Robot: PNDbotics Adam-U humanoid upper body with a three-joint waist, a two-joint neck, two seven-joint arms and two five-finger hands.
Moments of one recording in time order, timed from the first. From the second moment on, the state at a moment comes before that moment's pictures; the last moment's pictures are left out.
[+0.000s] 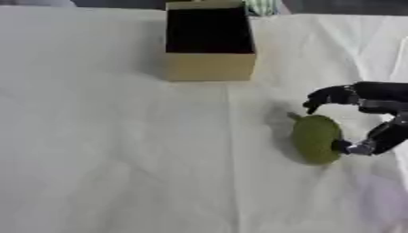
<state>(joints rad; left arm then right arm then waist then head) -0.34 0.41 0.41 -1.98 0.11 -0.33 0.18 -0.65 -0.75 0.36 -1.48 0.32 -0.47 0.69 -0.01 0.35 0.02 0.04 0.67</state>
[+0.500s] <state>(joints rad) -0.34 0.41 0.41 -1.98 0.12 -0.33 0.17 -0.65 -0.74 0.36 -1.48 0.32 -0.49 0.67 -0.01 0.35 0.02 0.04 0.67</state>
